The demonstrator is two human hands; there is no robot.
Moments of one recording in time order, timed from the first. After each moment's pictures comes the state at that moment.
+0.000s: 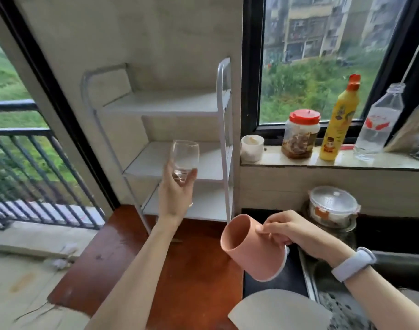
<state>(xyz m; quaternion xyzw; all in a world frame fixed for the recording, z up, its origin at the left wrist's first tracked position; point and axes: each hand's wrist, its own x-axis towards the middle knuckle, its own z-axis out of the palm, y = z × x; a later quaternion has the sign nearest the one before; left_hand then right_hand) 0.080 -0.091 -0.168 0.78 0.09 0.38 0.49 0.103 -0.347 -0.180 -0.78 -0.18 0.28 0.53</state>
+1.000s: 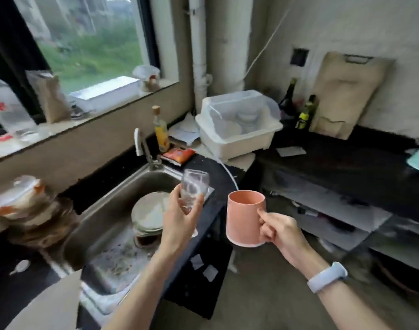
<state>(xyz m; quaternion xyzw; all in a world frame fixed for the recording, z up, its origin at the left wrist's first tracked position) -0.127 -0.642 -0.266 0.77 -0.28 -0.09 0.57 -0.306 -0.784 -0.275 -0.56 0.35 -0.23 0.71</state>
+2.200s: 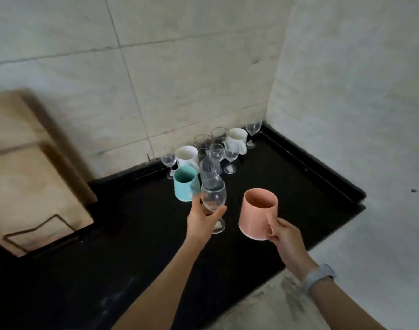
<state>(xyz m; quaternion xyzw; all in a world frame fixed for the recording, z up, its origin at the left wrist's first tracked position) -0.570 -1.496 -0.342 0.53 -0.56 -0.53 0.34 -0.749 -1.403 -0.358 -0.18 0.66 -0.56 0.47</state>
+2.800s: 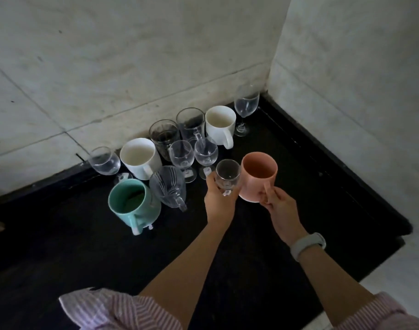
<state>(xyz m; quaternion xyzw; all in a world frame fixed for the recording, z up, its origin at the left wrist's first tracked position) -0.776 -1.653 -0.444 0.58 -0.50 -0.54 0.34 -0.906 -1.597 -0.462 -0.21 0.67 -0.55 0.44</state>
